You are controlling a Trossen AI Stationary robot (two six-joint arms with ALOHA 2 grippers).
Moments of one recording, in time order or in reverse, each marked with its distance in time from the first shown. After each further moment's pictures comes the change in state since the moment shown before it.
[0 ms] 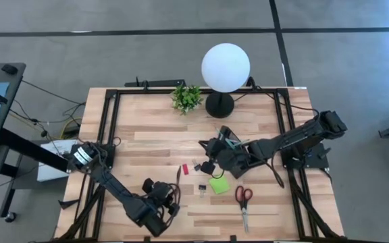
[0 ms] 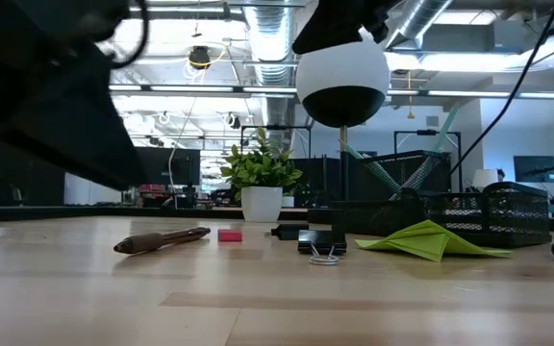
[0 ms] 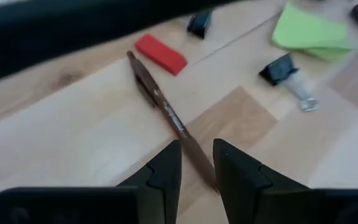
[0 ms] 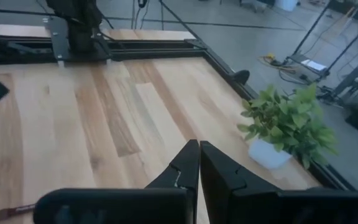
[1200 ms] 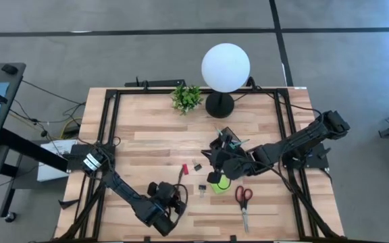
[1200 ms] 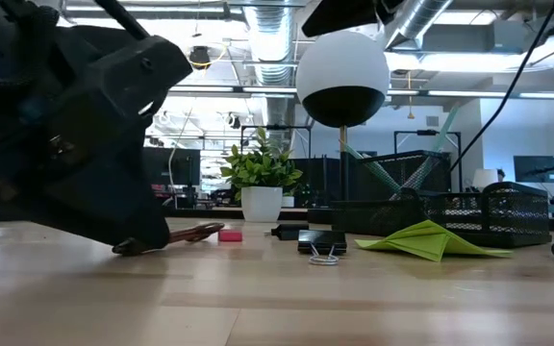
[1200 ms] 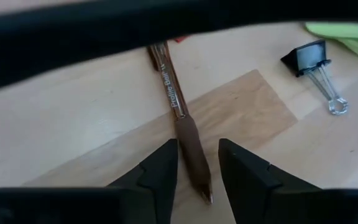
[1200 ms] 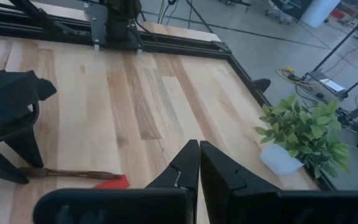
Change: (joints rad) left arm 0.038 0.127 0.039 0.055 0.081 -0.149; right arm 0.091 -0.029 -0.001 -0.059 -0.015 -0.071
